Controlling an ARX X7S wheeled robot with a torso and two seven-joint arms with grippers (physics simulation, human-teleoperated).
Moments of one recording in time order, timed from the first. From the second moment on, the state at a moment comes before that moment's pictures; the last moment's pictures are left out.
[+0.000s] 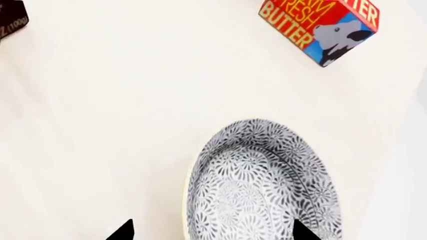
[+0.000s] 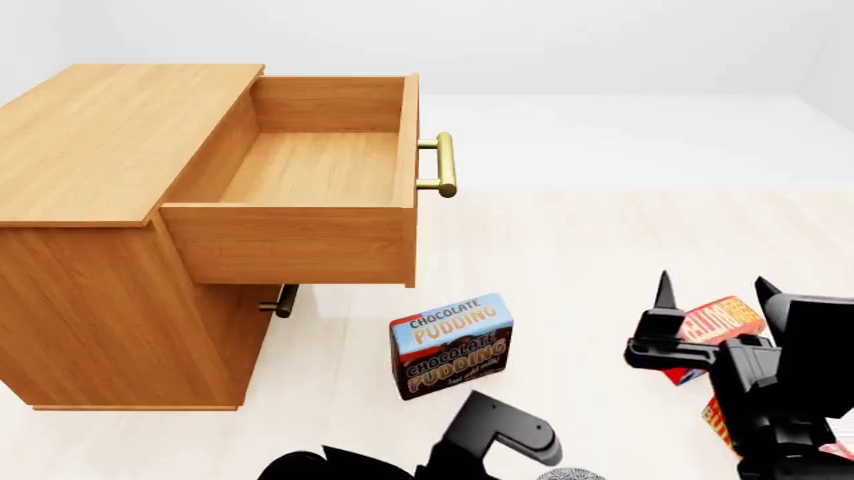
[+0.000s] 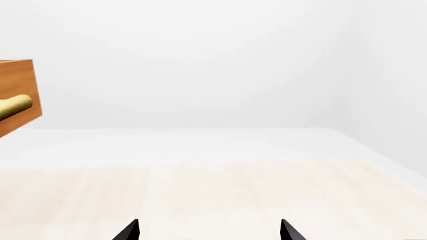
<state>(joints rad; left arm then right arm) -0.48 -0.06 0.57 0.11 -1.14 -1.26 -0.40 0.13 0.42 0.20 -0.68 0.49 0.81 0.26</state>
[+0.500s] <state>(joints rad) -0.49 -0.06 0.71 -0.02 -1.03 -1.13 -0.35 0.10 0.42 0.19 -0.65 0.48 0.76 0.24</state>
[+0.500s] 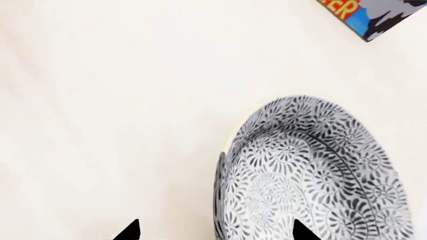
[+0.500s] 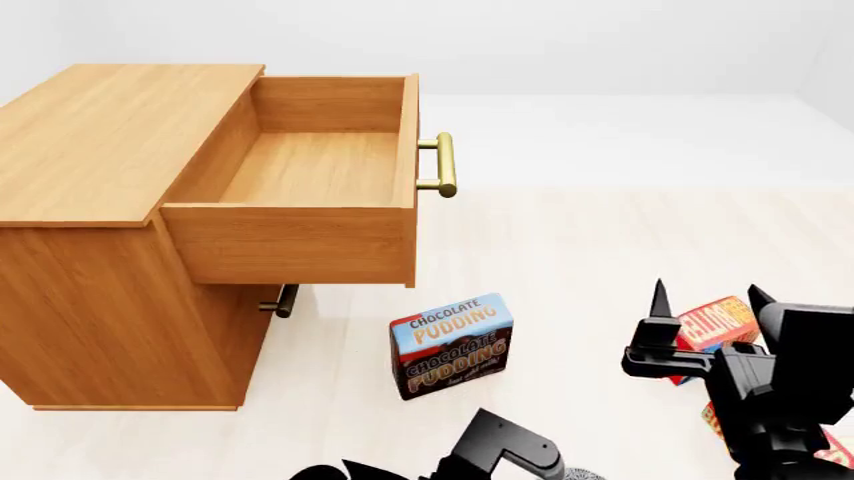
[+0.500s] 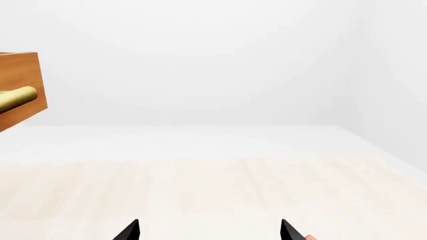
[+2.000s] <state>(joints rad) -0.46 -0.31 0.46 0.55 -1.53 -1.02 -0.51 0.06 0.43 0.18 -0.67 0.51 0.73 0.24</state>
